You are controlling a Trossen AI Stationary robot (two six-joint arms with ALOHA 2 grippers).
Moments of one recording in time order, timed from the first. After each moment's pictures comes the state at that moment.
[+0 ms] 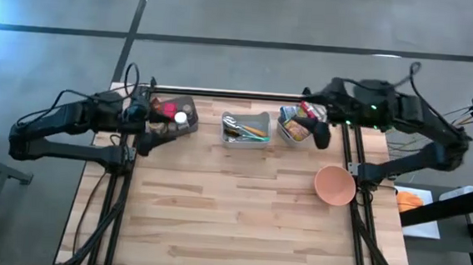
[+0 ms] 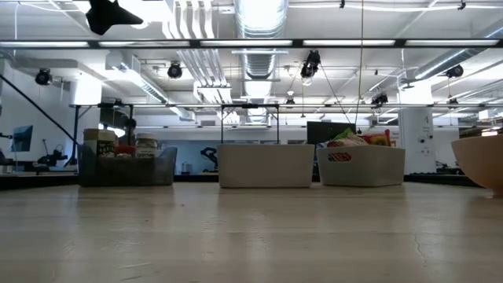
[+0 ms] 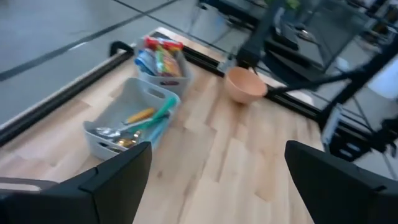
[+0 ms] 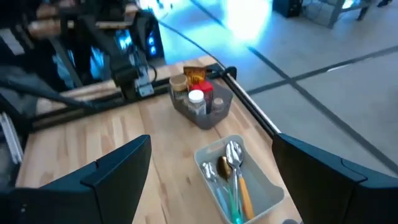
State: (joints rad) left arm 0.19 0.67 0.95 -0.68 0.02 -0.34; right arm -0.09 1.19 1.67 -0.92 0.21 0.20
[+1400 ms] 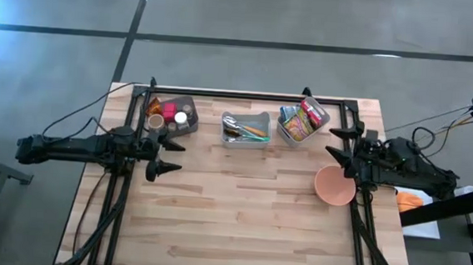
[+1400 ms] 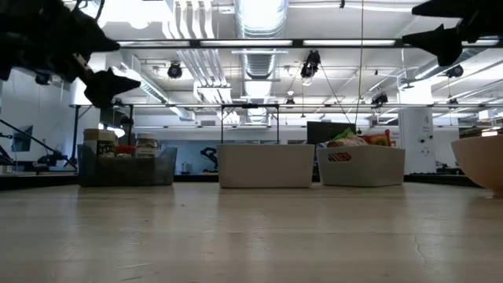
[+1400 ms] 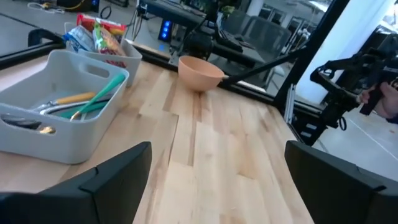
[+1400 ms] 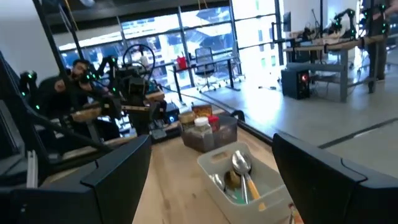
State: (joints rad) left arm 0.09 0.32 0.17 -0.02 0.15 -0.32; right arm -0.09 0.00 0.37 -0.30 0.20 0.21
